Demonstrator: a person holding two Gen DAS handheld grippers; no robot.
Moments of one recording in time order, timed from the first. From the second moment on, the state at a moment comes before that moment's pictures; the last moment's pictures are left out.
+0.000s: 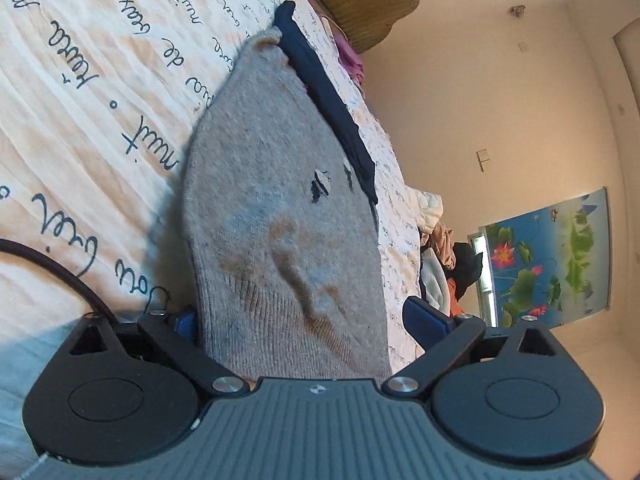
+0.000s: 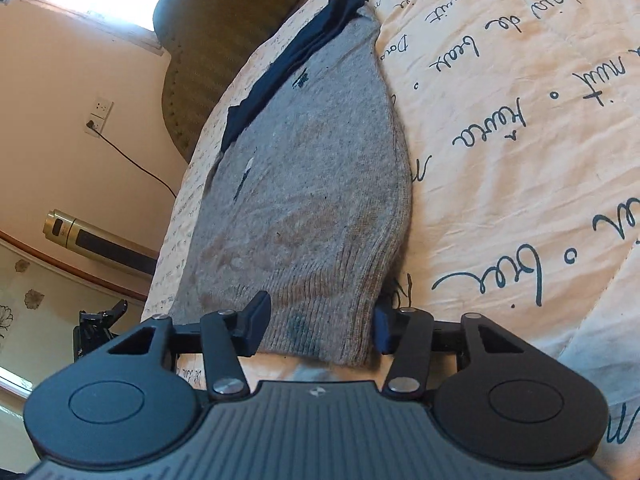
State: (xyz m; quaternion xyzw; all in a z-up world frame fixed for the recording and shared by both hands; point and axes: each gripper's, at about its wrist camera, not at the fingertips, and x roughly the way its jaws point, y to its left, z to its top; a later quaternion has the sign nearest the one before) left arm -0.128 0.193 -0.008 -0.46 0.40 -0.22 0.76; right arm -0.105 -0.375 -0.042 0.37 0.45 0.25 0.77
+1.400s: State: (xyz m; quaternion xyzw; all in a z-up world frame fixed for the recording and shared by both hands) left arm -0.124 0.181 -0.022 -0.37 0.48 -0.18 0.78; right arm -0.101 -0.403 -0.042 0.37 0.44 0.23 0.78
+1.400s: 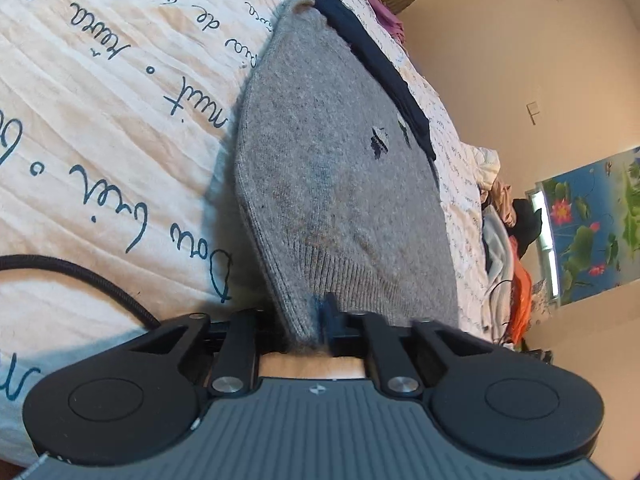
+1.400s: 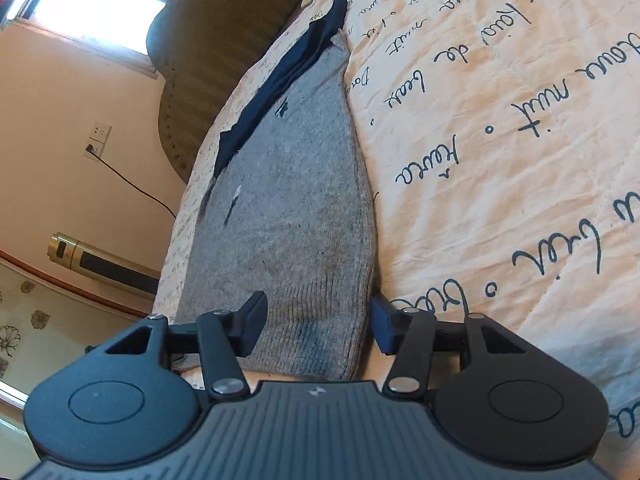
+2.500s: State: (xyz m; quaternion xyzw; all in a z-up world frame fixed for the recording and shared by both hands) left arm -0.096 0.206 0.037 -0.41 0.41 -0.21 0.79; right arm -0.080 -0.413 0.010 0.38 0.34 0.28 0.81
